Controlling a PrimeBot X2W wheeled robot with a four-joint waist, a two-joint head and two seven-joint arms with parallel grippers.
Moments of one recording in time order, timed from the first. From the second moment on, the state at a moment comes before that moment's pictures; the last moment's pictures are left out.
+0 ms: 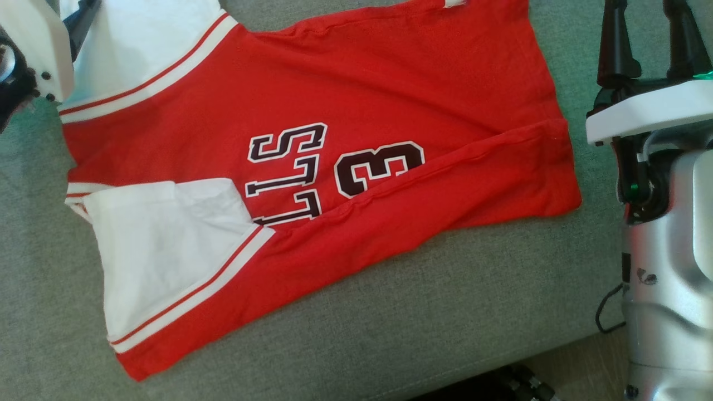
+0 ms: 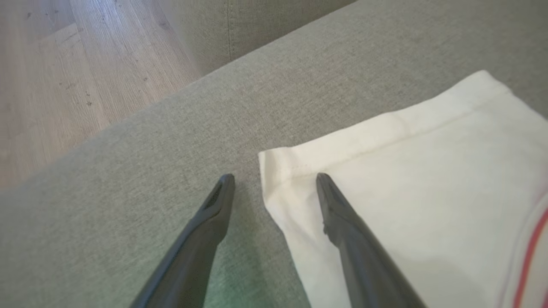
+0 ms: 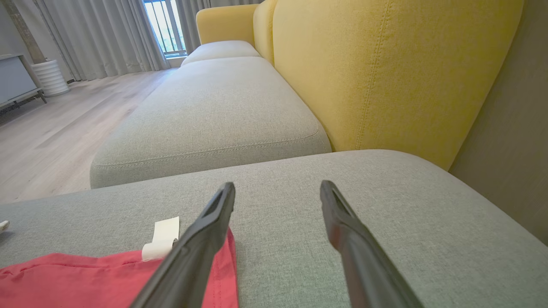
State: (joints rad) left arm -1.24 0.66 -0.98 0.69 -0.92 -0.13 0.47; right arm -0.59 -0.05 -0.07 0.19 0.19 0.12 0.03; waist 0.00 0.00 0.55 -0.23
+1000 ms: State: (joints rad) left arm -1.32 0.63 -1.11 0.60 -1.12 -0.13 0.30; right arm -0.62 -0.05 -0.12 0.18 0.12 0.12 0.09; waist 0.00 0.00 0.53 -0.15
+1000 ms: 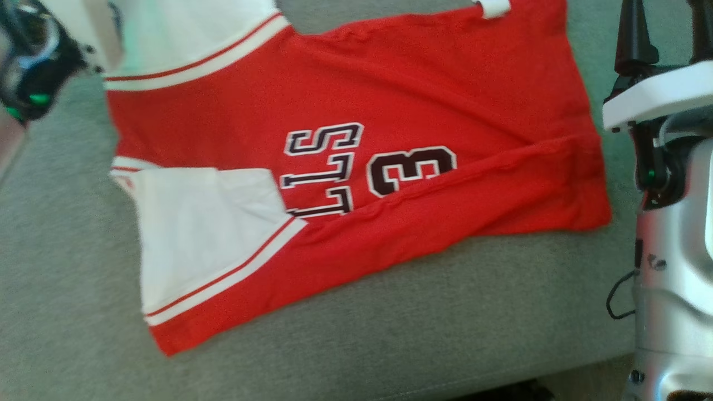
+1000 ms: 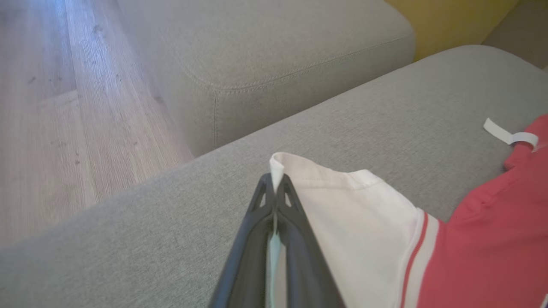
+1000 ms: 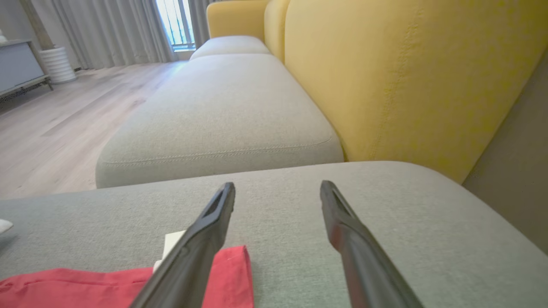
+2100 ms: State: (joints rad) left arm -1.29 0.68 -1.27 0.21 -1.05 -0.12 0.18; right arm -0.95 -0.11 -0.25 0.85 -0.09 0.12 0.28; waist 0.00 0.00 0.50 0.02
